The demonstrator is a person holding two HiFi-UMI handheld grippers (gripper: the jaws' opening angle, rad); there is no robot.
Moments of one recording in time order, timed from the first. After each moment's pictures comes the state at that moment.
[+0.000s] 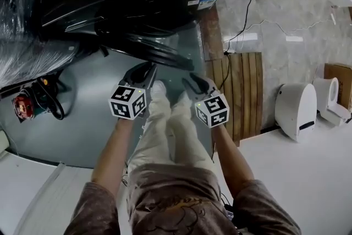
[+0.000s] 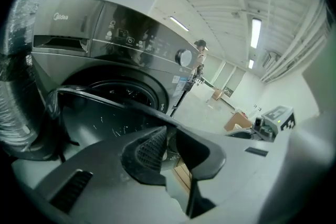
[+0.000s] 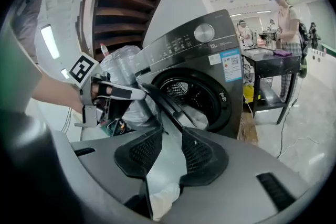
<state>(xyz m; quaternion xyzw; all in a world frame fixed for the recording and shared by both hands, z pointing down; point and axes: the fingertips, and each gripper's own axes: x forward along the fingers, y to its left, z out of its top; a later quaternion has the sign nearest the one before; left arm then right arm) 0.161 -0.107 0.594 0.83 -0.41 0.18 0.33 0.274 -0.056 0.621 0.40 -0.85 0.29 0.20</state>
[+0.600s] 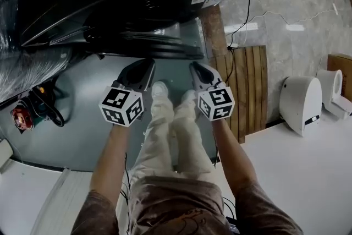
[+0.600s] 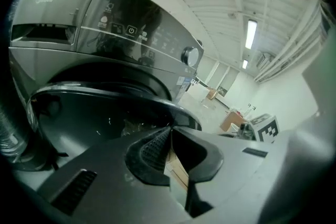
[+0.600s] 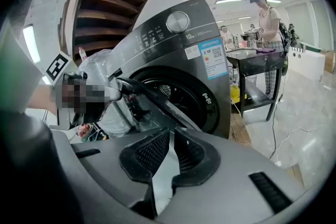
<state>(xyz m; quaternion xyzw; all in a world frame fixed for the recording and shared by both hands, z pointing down) 0.160 -0.154 0.609 0.85 -0.38 0.17 0.33 0.287 -0.128 0.667 0.48 -0.81 0.29 0.17</state>
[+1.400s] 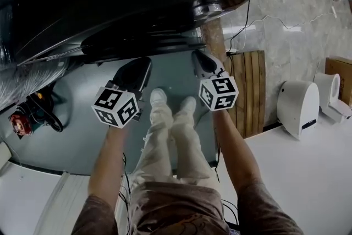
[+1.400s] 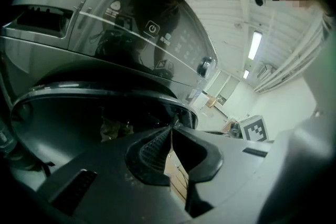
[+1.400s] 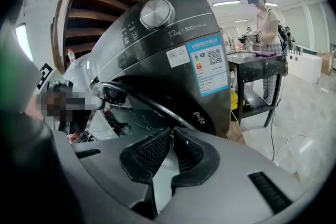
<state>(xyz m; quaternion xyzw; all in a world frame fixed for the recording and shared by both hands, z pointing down) 0.157 -0.209 0.607 0.84 -0.38 0.13 0.35 0.301 -0.217 0.669 0.51 -0.80 0.29 0.16</state>
